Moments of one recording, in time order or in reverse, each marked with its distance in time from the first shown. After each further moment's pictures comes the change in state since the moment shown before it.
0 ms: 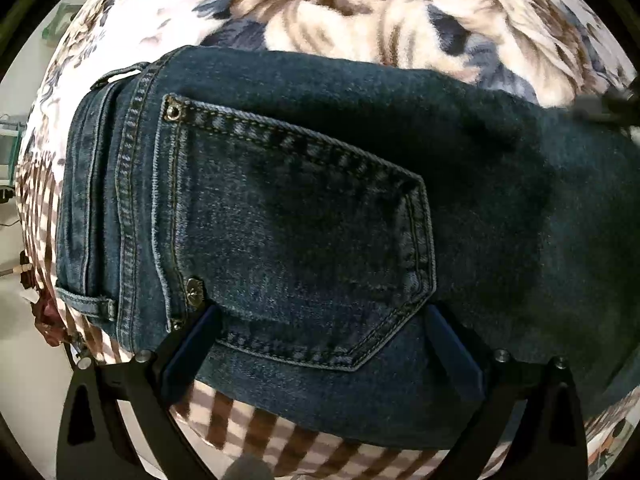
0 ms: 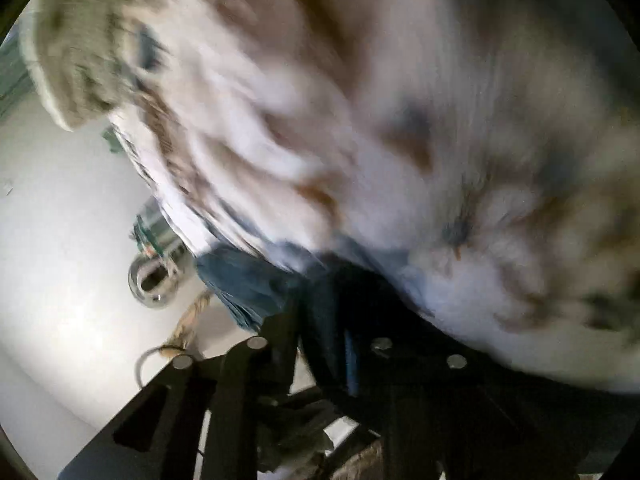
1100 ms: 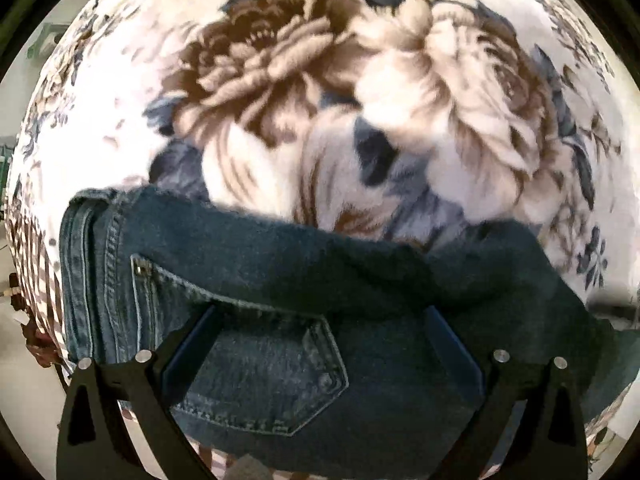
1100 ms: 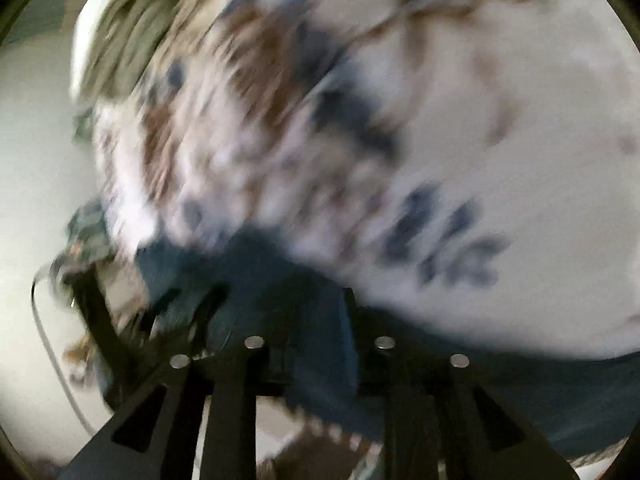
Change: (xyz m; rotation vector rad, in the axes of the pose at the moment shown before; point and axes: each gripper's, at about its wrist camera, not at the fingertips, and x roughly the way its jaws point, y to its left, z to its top) left arm -0.035 -0.037 0.076 0.026 -0.054 -0.055; right arm -0.105 -0.040 -0.066 -0.222 -0.140 -0.281
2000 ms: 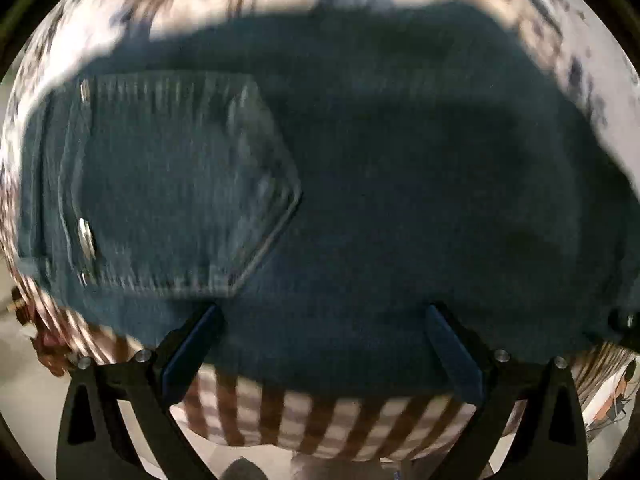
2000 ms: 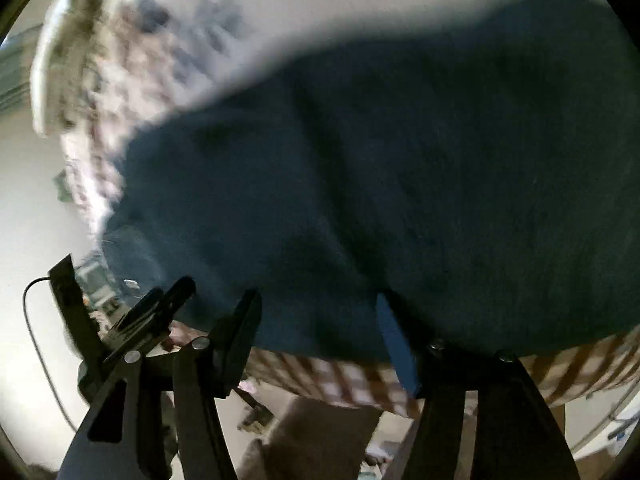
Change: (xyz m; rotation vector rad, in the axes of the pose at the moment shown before) left arm 0.015 -0.020 -0.121 0.118 0.122 -0.011; right arm 0.010 -0.148 -0.159 0.310 -0.122 -0.005
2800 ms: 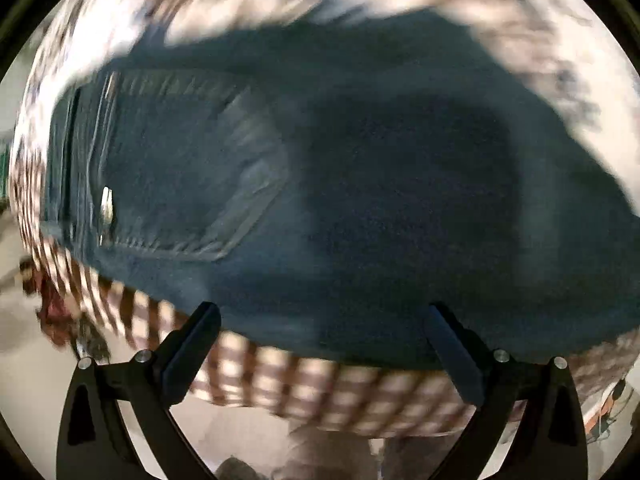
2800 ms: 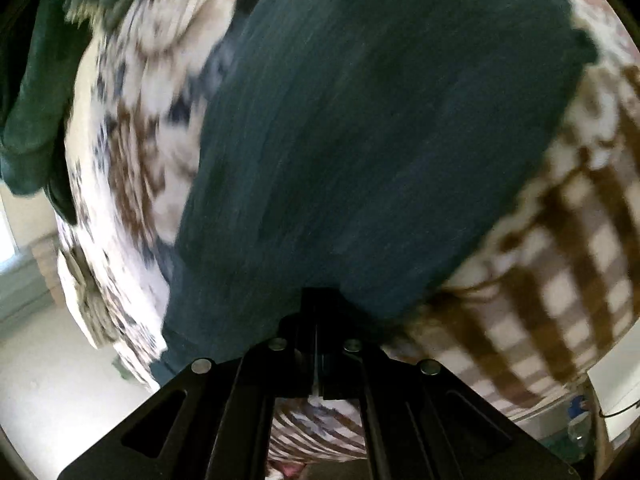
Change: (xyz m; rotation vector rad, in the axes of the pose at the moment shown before) left arm -0.047 -0.053 0.021 -0.042 0.017 0.035; right arm -0.211 -0.332 0.018 0.515 -0.408 0.190
